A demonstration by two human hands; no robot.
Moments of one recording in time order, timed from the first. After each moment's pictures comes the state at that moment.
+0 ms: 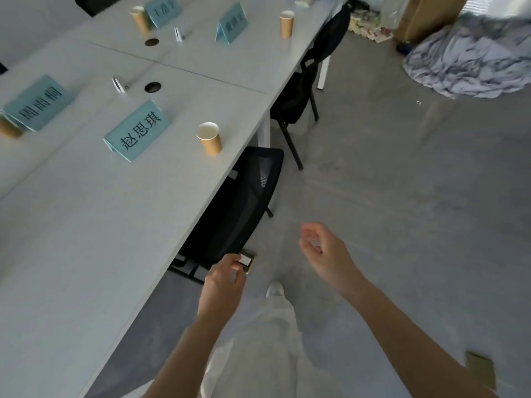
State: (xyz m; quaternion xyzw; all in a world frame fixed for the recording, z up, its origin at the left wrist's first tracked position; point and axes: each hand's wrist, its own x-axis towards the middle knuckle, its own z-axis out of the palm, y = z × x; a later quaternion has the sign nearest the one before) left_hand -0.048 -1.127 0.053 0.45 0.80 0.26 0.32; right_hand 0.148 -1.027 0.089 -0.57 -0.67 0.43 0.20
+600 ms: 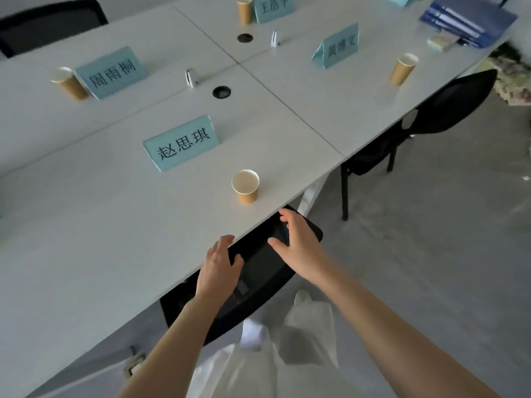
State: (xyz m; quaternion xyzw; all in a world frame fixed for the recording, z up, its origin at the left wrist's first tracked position) left_hand -0.120 -0.895 0.034 0.28 0.89 0.26 0.25; right_hand -0.006 -0.748 0.089 -0.35 -0.83 0.43 0.04
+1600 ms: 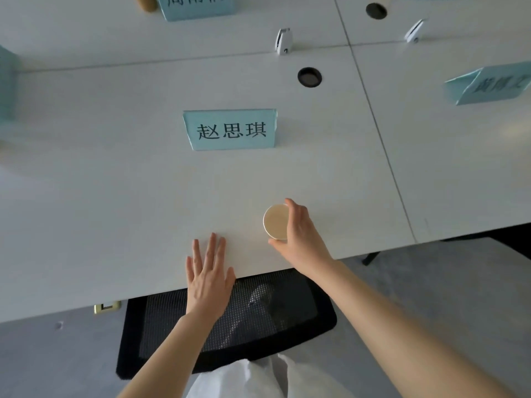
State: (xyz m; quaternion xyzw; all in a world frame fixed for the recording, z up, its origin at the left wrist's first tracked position) left_hand -0.169 -0.845 -0.065 0.12 0.96 0.13 0.23; right_hand -0.181 -0.630 0.008 -0.15 -0.93 0.30 -0.13
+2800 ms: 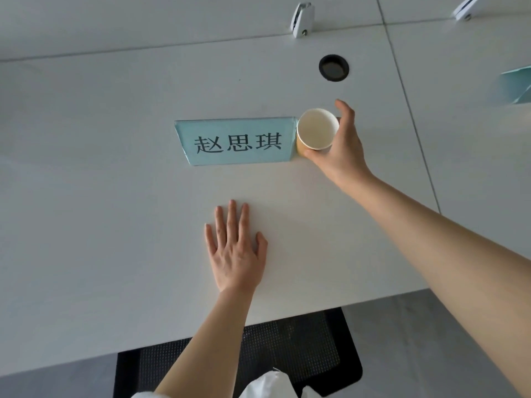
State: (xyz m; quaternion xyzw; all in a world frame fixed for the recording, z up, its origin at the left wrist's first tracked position) left_hand -0.271 -0.763 -0.102 0.08 0.99 0.12 0.09; right_hand -0.373 -0.533 -0.017 -0.24 -0.89 0.39 0.04
